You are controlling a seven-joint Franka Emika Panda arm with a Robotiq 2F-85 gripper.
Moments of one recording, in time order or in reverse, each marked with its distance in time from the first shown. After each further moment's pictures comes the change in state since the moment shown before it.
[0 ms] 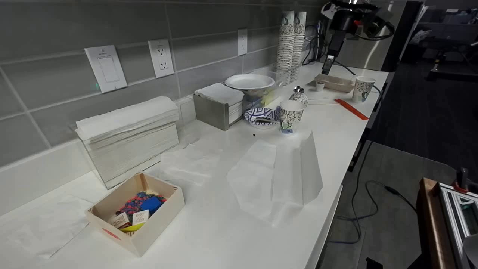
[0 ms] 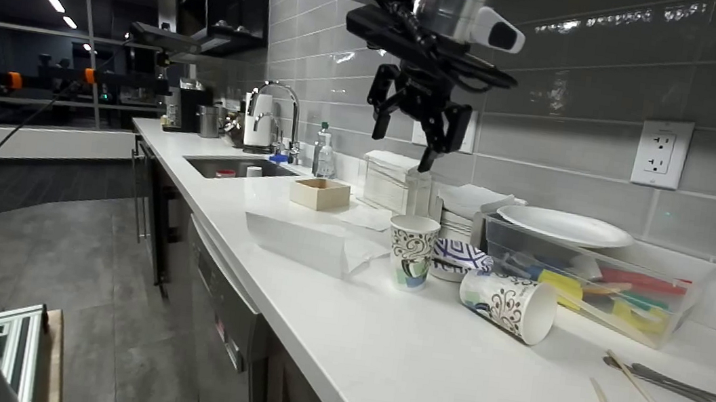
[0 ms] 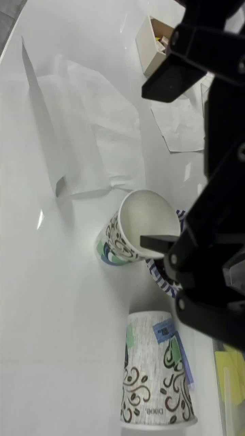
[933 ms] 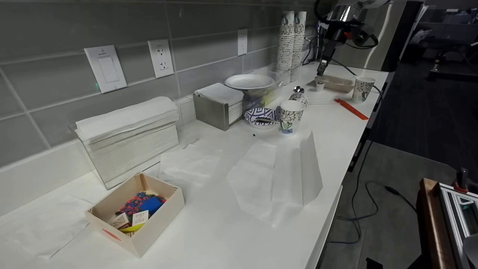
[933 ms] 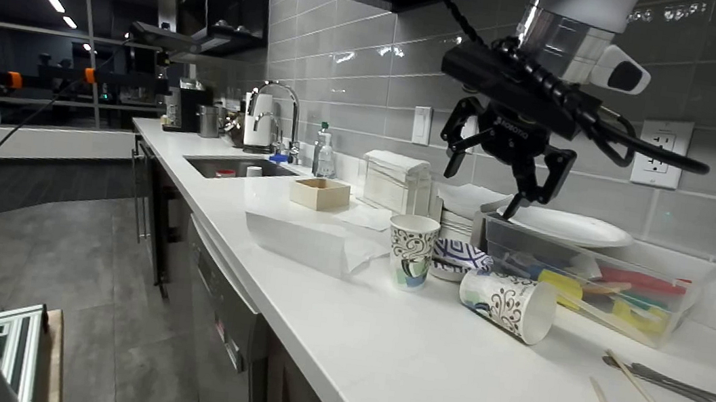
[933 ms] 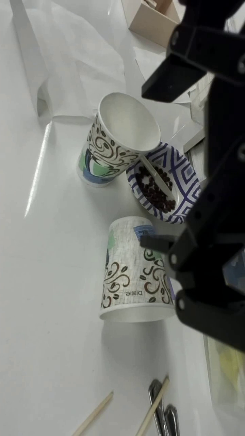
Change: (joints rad) arm -0.333 0.295 0.150 0.273 0.110 -0.063 -0.201
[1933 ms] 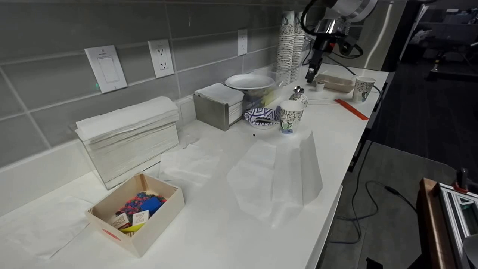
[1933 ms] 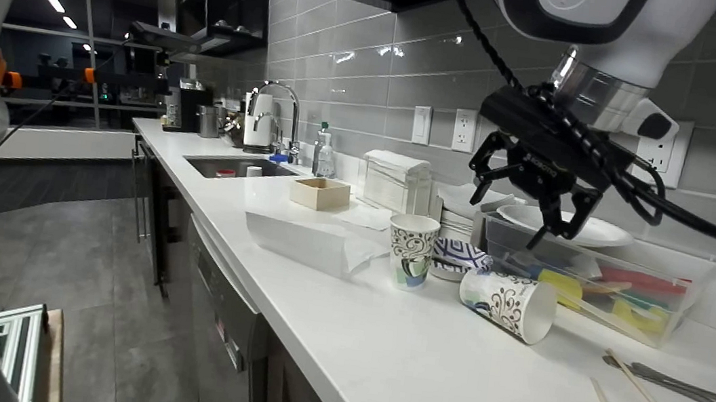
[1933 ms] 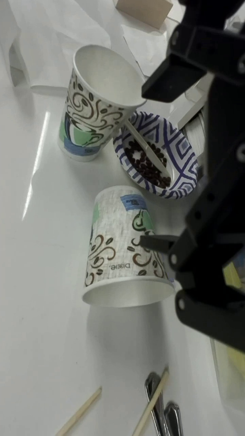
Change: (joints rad) arm -0.101 0.190 0.097 0.182 0.032 -0.022 0.022
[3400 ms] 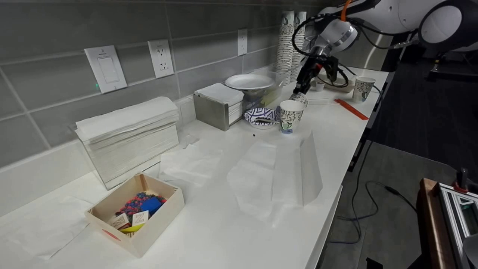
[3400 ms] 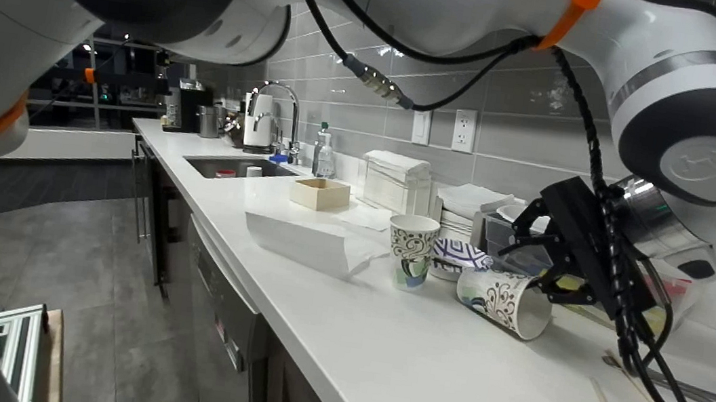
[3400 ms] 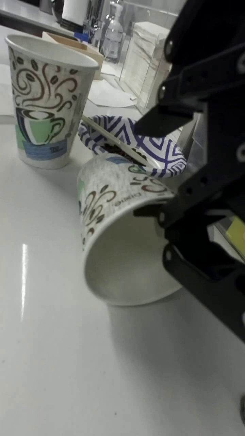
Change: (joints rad) arm -0.279 0.473 0.235 0.520 0.157 -0.310 0.209
